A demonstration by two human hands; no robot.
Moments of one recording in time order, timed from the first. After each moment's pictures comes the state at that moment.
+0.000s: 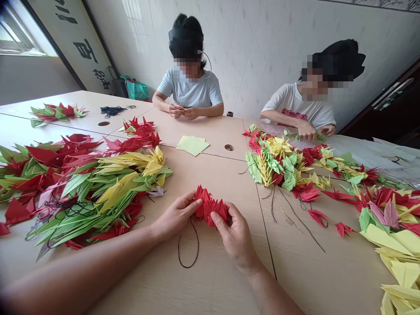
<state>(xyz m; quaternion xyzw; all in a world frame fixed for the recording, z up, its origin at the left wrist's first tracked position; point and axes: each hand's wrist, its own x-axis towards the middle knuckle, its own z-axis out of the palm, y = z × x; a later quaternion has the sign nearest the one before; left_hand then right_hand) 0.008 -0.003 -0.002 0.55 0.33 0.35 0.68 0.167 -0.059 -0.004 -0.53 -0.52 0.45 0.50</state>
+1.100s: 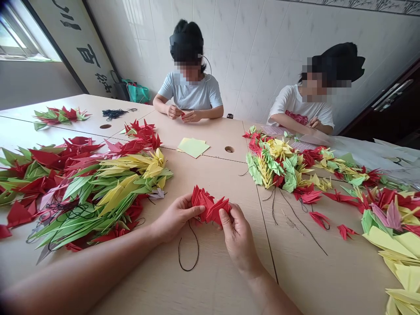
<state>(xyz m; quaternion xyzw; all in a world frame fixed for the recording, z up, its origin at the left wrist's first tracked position) 0.006 -0.002 -0.005 0.49 0.31 0.35 0.74 0.170 -0.059 -0.004 -0.56 -0.55 0.37 0.50</state>
